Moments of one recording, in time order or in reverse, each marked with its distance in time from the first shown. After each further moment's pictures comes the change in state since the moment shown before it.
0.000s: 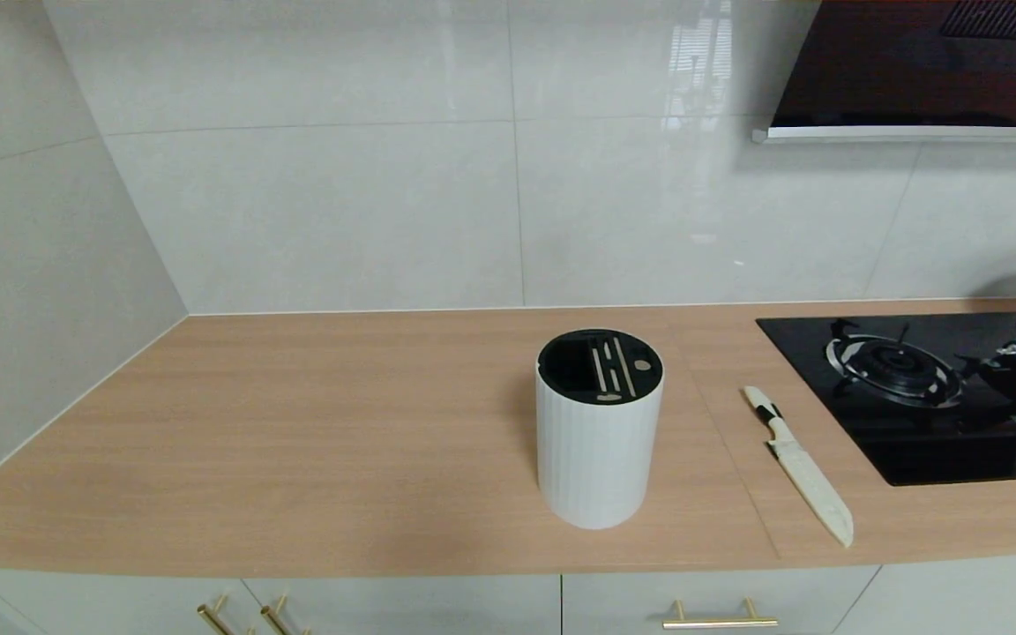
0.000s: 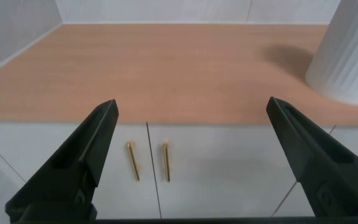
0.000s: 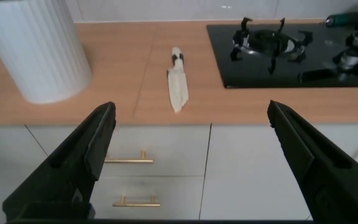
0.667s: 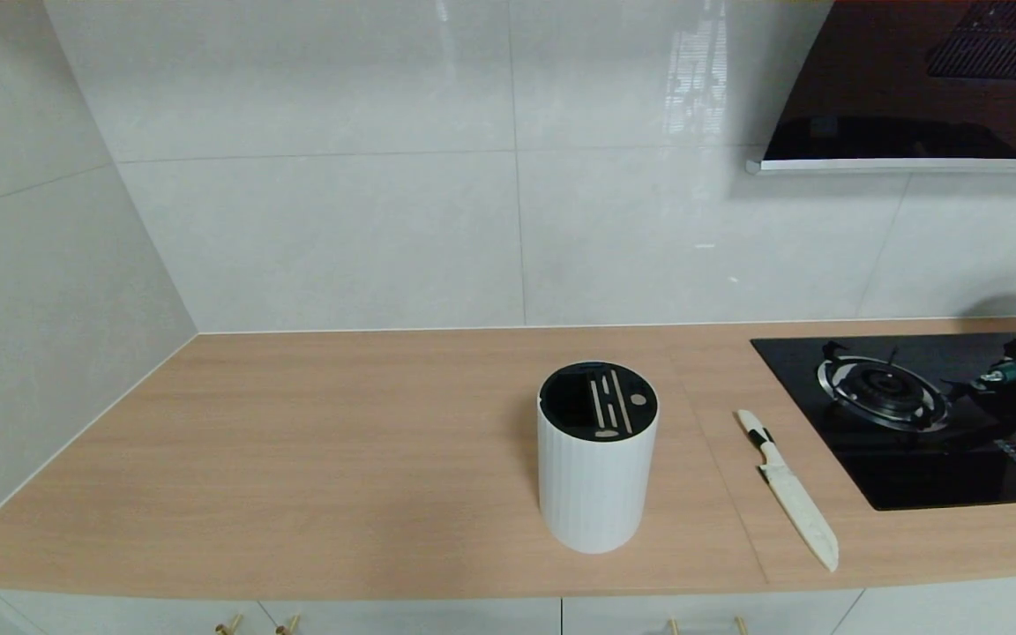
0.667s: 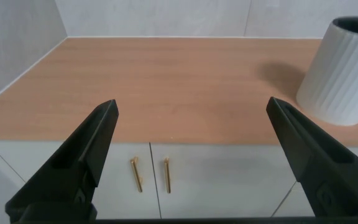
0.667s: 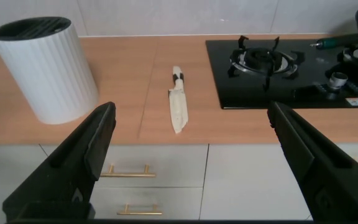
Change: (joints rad) left arm 0.000 0.000 0.000 0.000 0.000 0.000; right arm 0.000 0.000 0.000 0.000 0.000 0.000
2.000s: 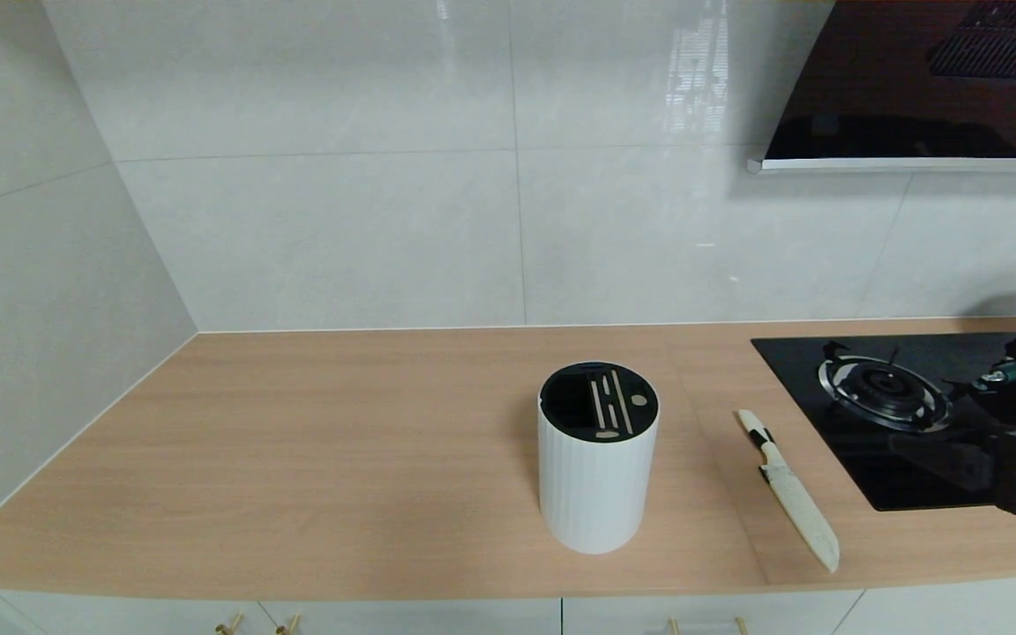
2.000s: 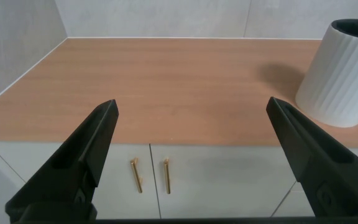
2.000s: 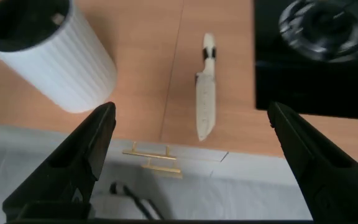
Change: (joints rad) left arm 0.000 0.000 0.000 0.000 0.000 0.000; right arm 0.088 1.243 -0.563 -0.220 0.055 0.001
